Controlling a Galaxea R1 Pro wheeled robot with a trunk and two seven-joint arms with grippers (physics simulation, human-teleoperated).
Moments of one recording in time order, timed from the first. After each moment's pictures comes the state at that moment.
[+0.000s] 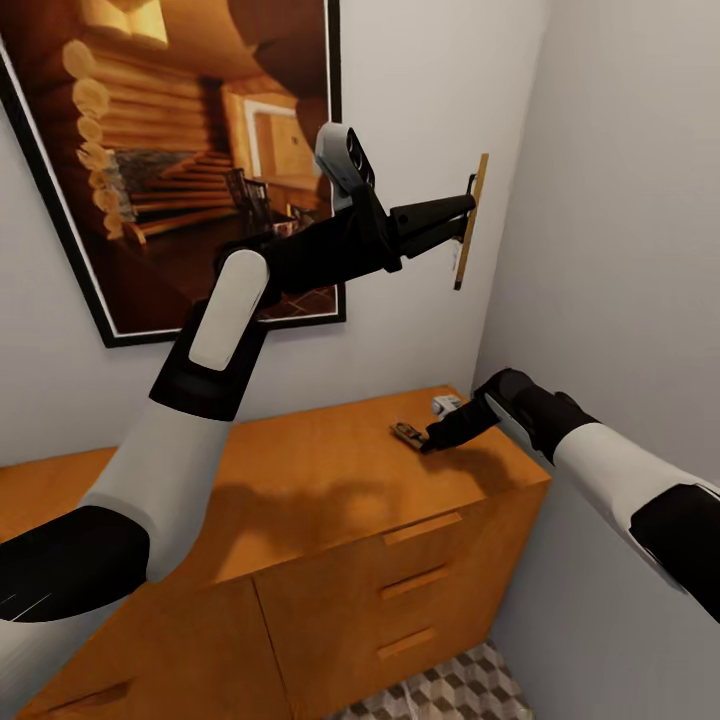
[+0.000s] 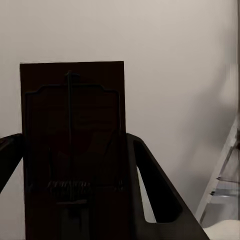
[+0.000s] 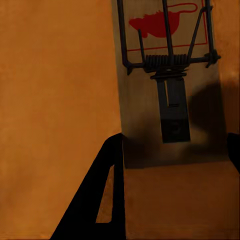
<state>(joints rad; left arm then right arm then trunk) -1.32 -0.14 -0.31 -1.27 1.17 0.96 -0.63 -1.30 -0.17 0.78 -0.48 -0.33 0.90 0.88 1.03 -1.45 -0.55</state>
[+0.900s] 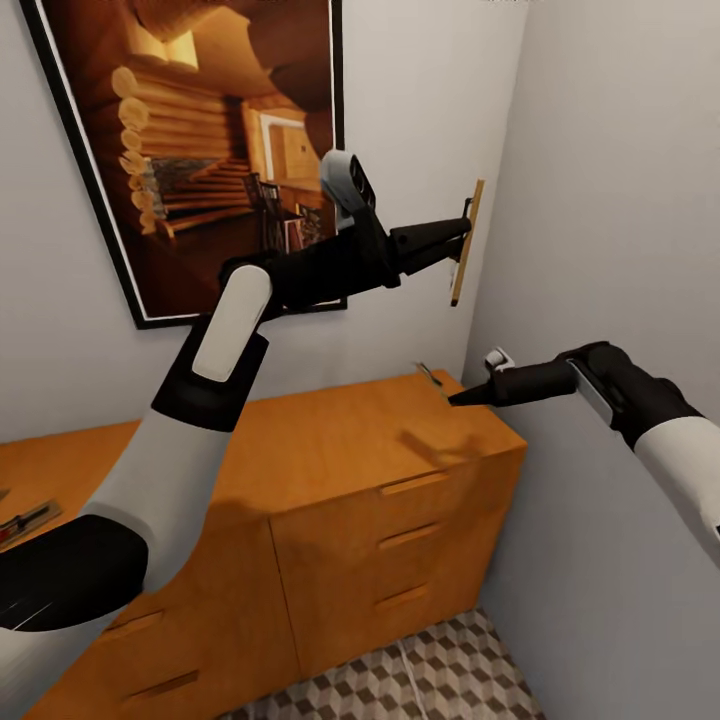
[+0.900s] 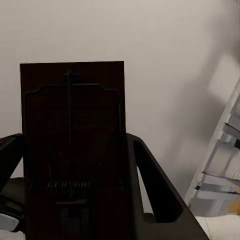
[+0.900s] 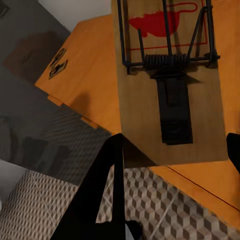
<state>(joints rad) -1.28 -0.13 -0.32 -1.27 1.17 0.96 -0.63 -1.30 -0.39 0.52 -0.62 -0.34 0.91 1.45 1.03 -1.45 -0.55</state>
